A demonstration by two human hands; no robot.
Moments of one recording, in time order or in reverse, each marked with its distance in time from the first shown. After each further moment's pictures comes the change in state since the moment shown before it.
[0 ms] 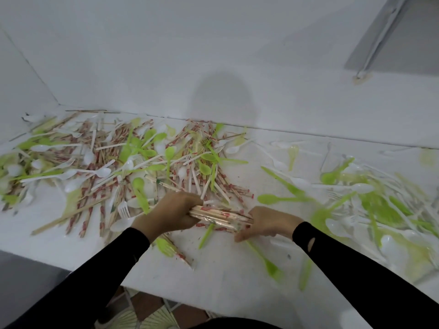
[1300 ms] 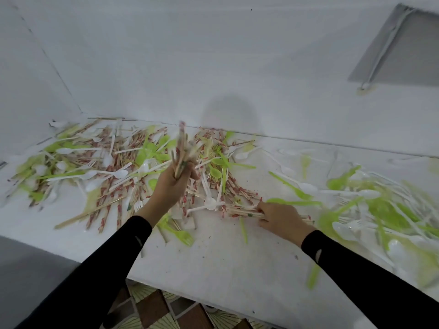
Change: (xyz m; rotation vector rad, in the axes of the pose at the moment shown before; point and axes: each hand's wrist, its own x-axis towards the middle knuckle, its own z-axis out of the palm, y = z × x) left_hand 0.002 0.004 -0.040 -0.624 0.529 -0.449; right_hand -0.005 0.010 0.009 -0.584 0.466 -0.107
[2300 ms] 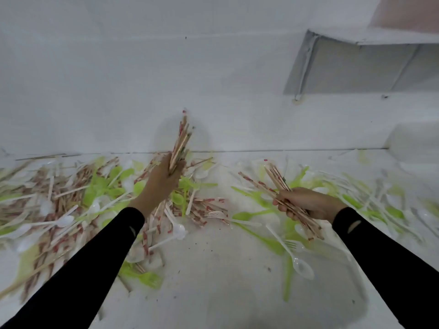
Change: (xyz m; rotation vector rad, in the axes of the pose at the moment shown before) left_hand 0.100 0.018 0.064 0.221 -0.152 0.062; right_hand -0.052 0.108 -0.082 1.288 -0.120 0.572
